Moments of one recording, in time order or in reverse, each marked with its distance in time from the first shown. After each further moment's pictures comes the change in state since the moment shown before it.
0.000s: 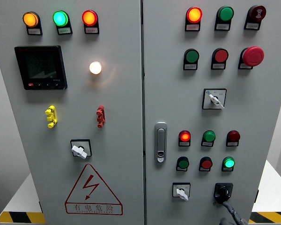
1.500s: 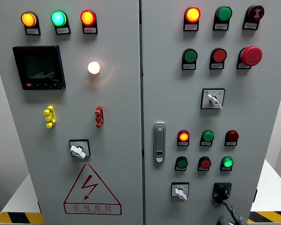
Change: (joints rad) left arm 0.000 0.000 0.000 0.000 0.000 0.000 0.000; right arm 0.014 0.003 -0.016 -0.003 0.012 0.000 0.010
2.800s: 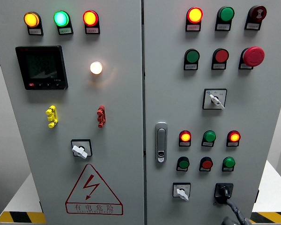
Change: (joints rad) left arm 0.000 0.000 0.000 0.000 0.000 0.000 0.000; right arm -0.011 -0.001 0.032 -0.011 0.001 0.000 0.008
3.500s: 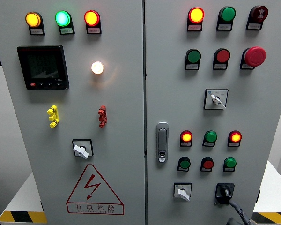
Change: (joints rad) left arm 0.000 0.000 0.000 0.000 0.000 0.000 0.000; right arm -0.012 0.001 0.028 0.002 0.001 0.000 0.015
